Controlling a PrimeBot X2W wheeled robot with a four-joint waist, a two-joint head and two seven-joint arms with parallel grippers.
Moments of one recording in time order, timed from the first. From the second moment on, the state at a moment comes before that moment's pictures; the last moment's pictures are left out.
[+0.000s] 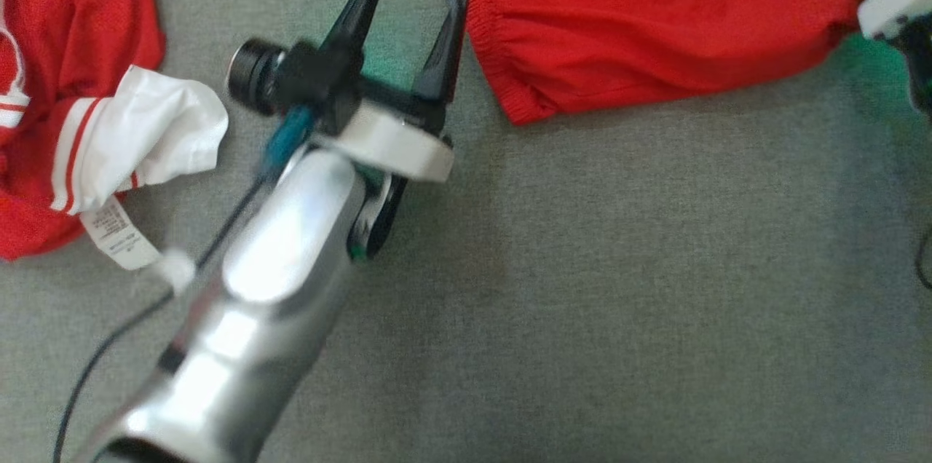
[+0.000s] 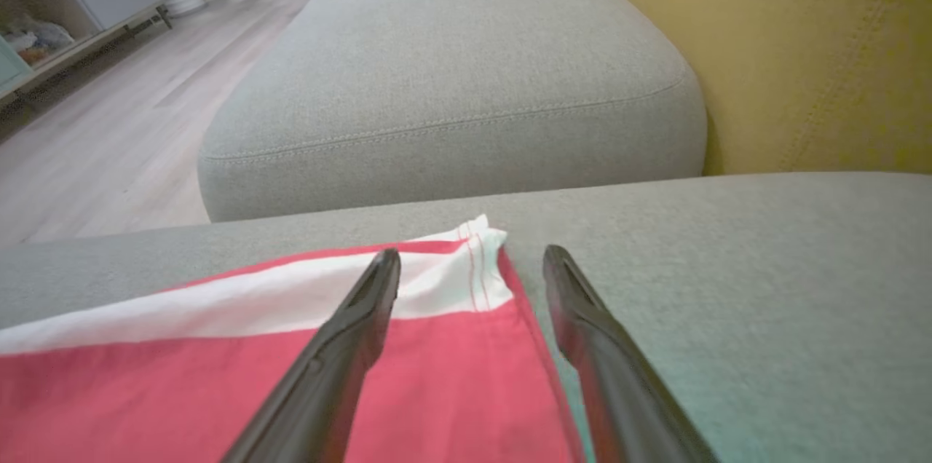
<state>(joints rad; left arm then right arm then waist) -0.82 0.07 -0.63 0.48 -0.45 0.04 -0.25 -1.00 -0.42 0.35 0.85 0.61 0.13 -0.07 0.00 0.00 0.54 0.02</state>
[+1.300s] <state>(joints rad) -0.25 0.07 -0.35 0.05 -0.12 0.05 -0.26 -0.85 -0.58 0.45 0.84 0.85 0.13 0.01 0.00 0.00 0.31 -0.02</state>
